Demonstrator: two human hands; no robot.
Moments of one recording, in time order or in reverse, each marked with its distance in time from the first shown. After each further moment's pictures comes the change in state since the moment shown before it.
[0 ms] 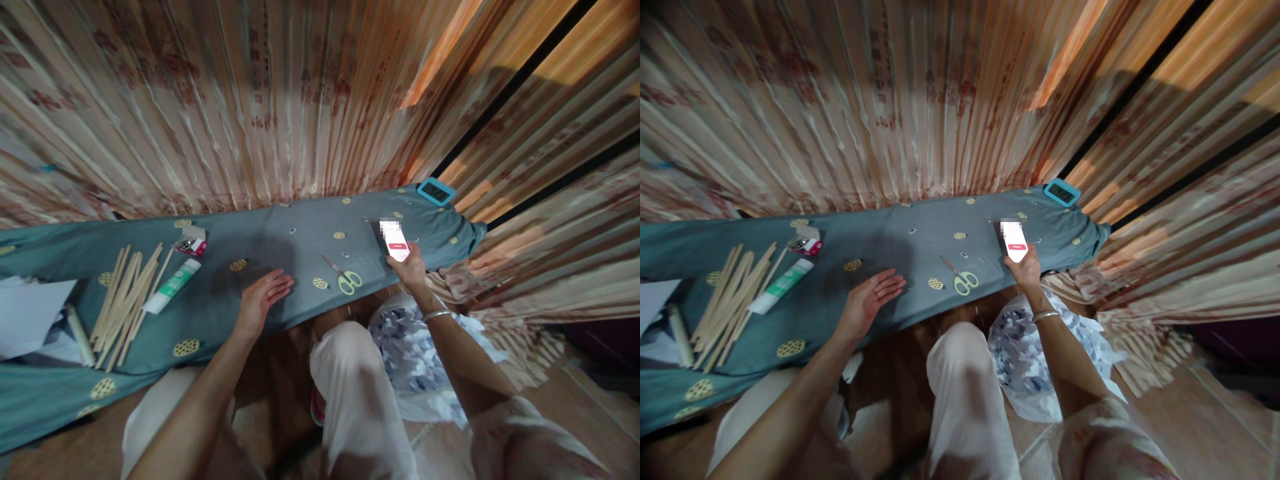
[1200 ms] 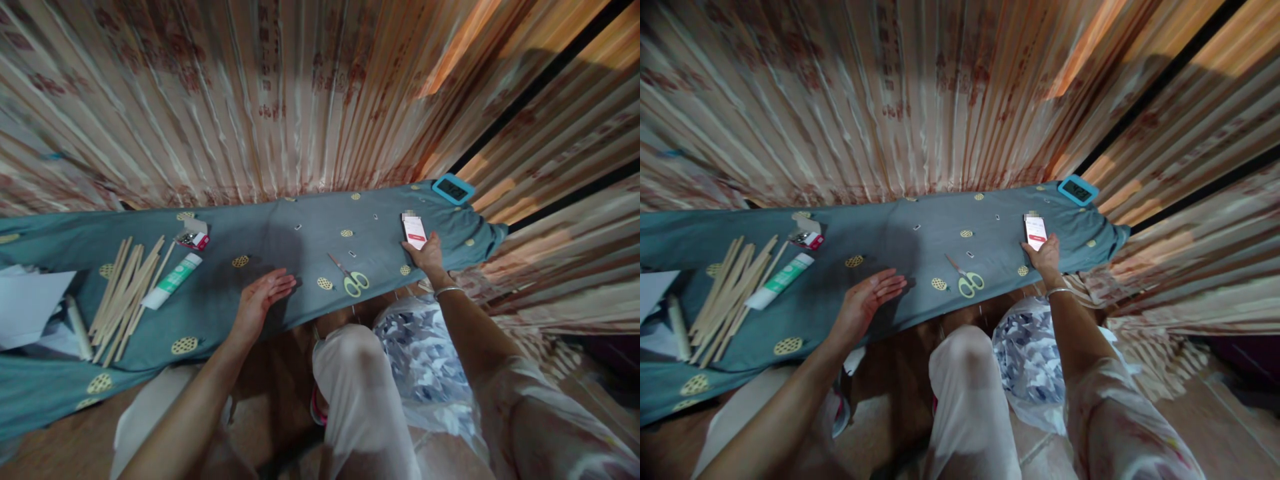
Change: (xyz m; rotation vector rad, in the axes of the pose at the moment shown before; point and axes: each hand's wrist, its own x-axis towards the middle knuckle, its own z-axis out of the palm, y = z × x) left_hand -0.001 0.000 -0.002 0.036 -0.005 0.037; right_hand 0.077 0.043 0.025 -0.021 0.004 -0.012
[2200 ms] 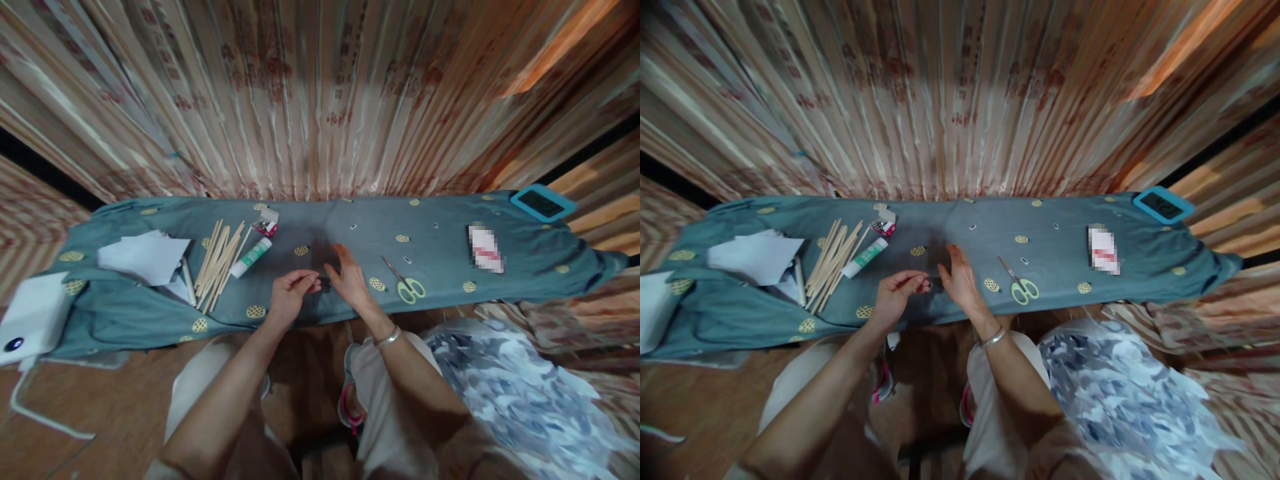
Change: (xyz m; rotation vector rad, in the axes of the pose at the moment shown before) left_hand -0.020 0.010 -0.043 0.173 0.187 0.126; right_hand -0.233 -0.255 0.073 0.535 -0.449 -0.594
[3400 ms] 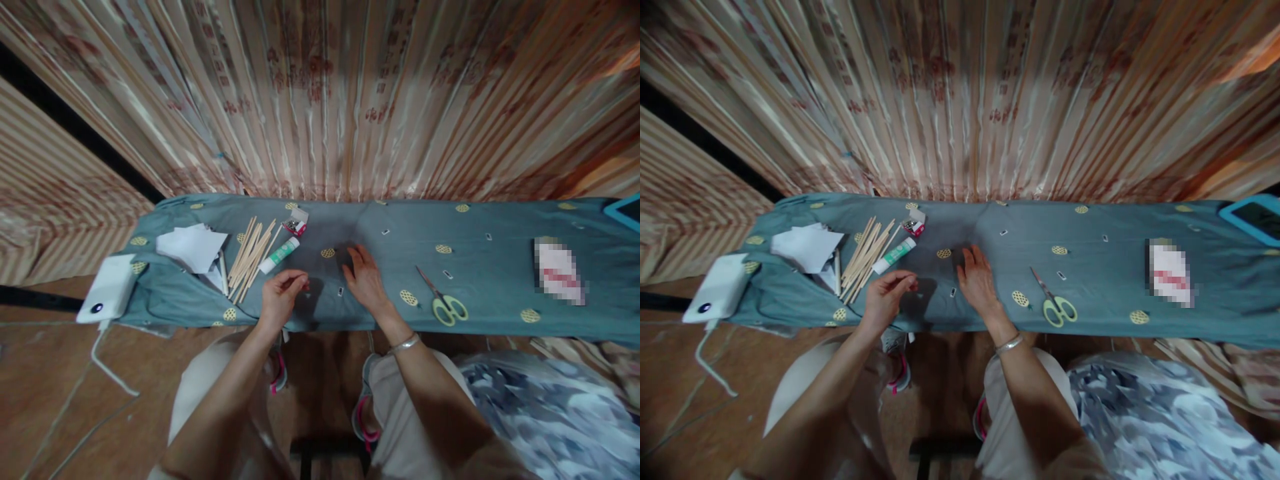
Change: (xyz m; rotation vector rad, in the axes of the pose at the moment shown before) left_hand -0.005 0.015 -0.049 0.076 0.226 0.152; right_hand 0.015 0.009 0.024 -0.254 -0.055 -0.158
